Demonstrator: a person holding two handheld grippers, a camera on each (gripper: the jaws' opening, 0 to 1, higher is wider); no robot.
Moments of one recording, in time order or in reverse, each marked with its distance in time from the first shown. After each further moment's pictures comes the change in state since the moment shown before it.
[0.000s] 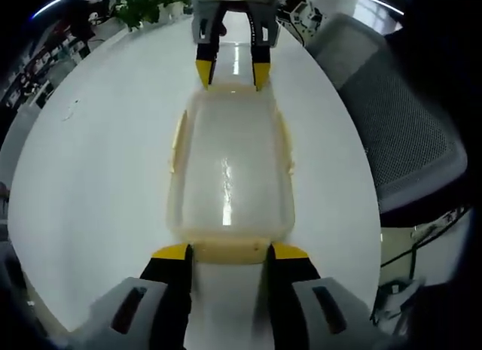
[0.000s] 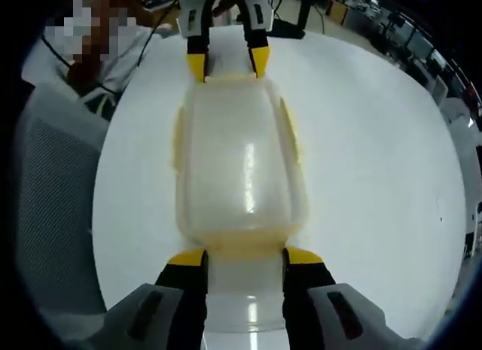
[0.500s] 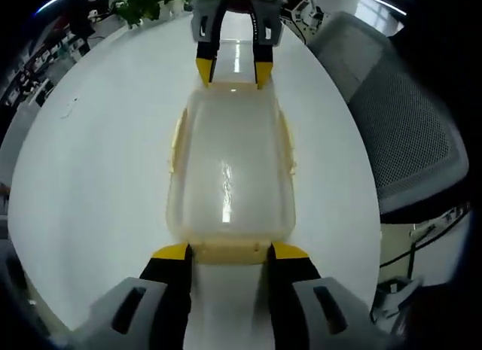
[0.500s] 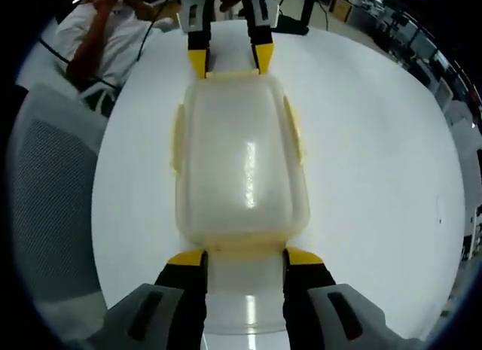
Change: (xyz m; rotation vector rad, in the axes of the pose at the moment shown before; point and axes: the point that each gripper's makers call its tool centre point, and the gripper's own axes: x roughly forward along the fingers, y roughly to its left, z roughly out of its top) left arm 0.003 -0.001 0.003 0.005 0.054 -0.006; right arm 0.002 0.002 0.000 -0.006 0.046 -0.001
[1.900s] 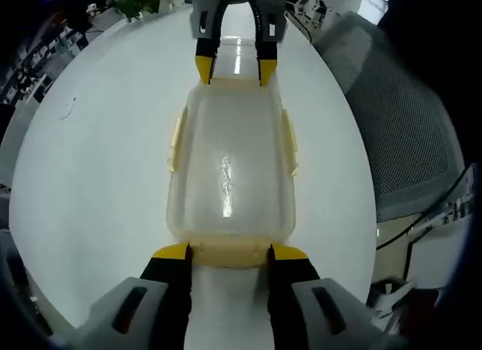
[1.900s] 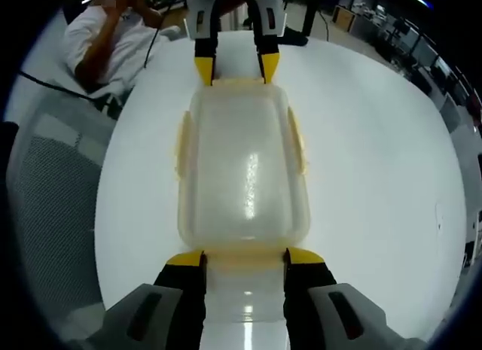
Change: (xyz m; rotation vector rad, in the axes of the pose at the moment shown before) left arm -0.010 0.008 0.010 -0.018 0.030 0.000; right arm -0.013 -0.008 0.001 -0.033 -0.100 0.028
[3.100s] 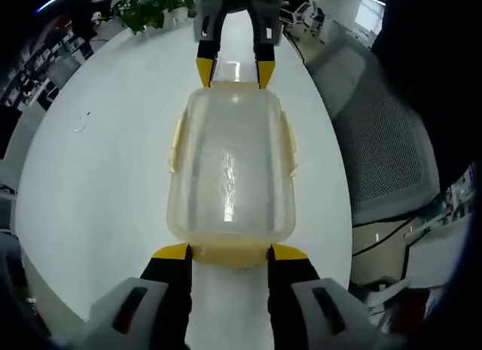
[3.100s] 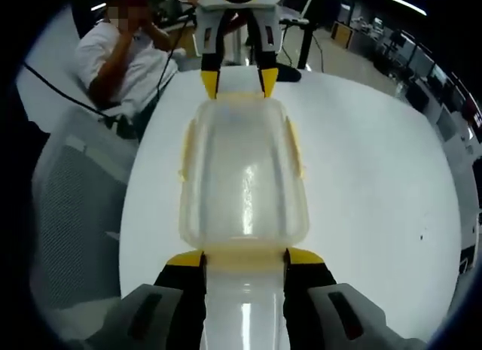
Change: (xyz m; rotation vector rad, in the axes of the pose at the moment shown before) left arm -0.054 0.001 0.019 -0.001 -0.039 -0.007; right arm -0.053 0.001 0.024 -0.012 -0.085 0.000
